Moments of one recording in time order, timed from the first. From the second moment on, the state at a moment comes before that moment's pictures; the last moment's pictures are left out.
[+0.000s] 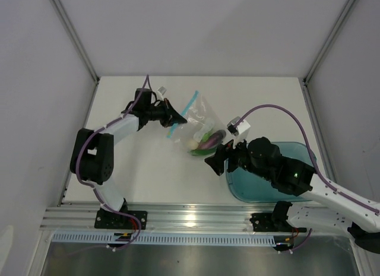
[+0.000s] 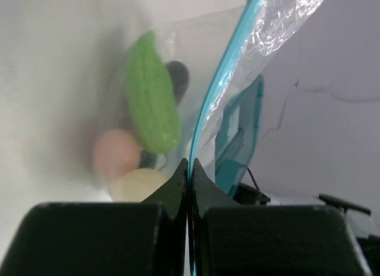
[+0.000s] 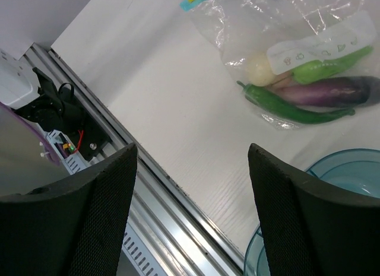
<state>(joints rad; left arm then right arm) -0.27 1.73 1.13 -0.03 0.82 -0.85 1.08 0.86 0.97 -0.45 0.18 0.38</state>
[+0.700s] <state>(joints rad) -0.05 1.65 0.94 -0.18 0.42 -0.66 1.01 0.96 0.91 -0.37 0.10 0.39</state>
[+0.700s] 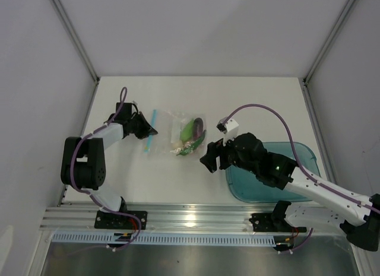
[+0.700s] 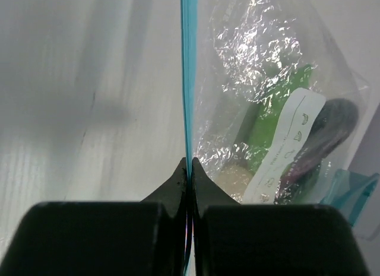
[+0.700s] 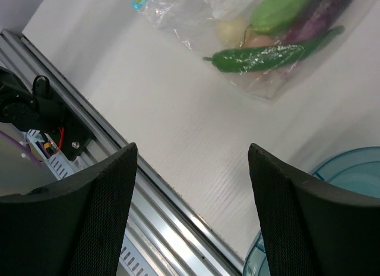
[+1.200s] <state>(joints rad) -0.02 1.65 0.89 -0.17 0.32 -0.63 0.89 1.04 0.91 -0.39 0.07 0.46</state>
